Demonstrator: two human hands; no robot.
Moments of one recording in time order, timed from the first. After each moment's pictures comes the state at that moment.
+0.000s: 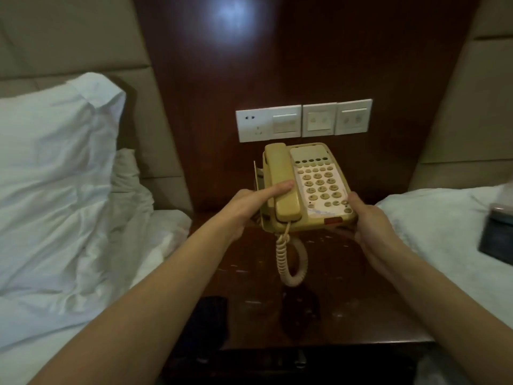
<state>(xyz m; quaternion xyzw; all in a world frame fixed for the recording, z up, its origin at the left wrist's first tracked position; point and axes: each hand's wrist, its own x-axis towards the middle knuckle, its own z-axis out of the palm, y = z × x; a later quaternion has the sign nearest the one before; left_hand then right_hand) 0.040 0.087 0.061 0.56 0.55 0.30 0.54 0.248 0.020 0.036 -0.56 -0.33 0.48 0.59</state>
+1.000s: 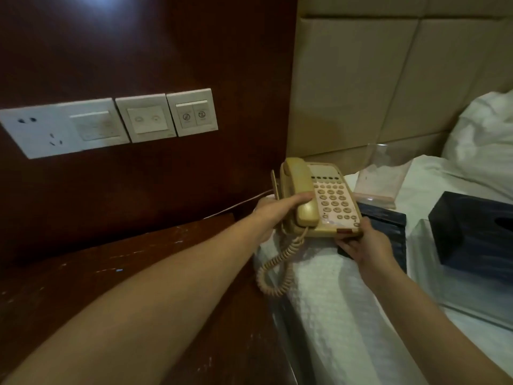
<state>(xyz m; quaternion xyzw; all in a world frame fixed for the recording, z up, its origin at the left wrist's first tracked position) 0.411 0.140 -0.005 0.55 0.47 0.20 0.66 0.543 0.019 -0.044 -0.60 -0.04 0.36 0.71</state>
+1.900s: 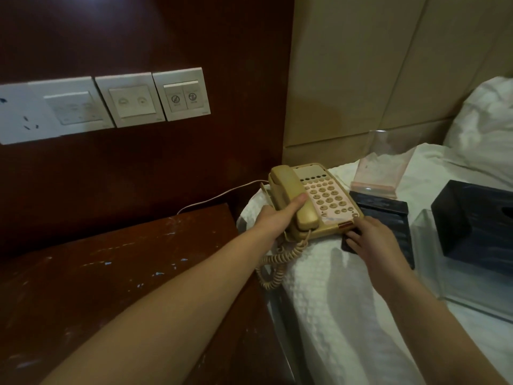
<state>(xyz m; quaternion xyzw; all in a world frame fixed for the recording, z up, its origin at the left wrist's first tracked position) 0.422 0.143 -0.059 0.55 0.50 0.19 0.64 0.544 0.010 -0.051 -0.69 -0.13 0.34 0.63</state>
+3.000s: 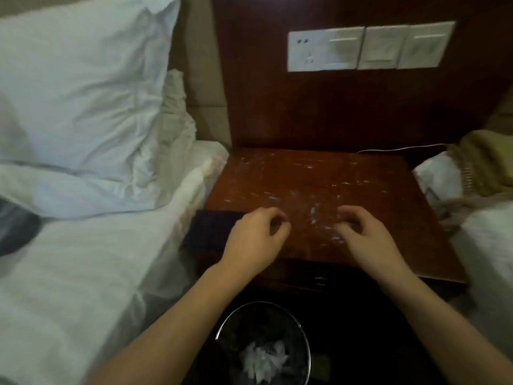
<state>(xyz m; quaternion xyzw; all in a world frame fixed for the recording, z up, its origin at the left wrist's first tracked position) 0.004 -0.078 -0.044 0.72 0.62 0.23 0.20 0.207 -0.080 -0.057 -0.66 -0.56 0.35 0.36</state>
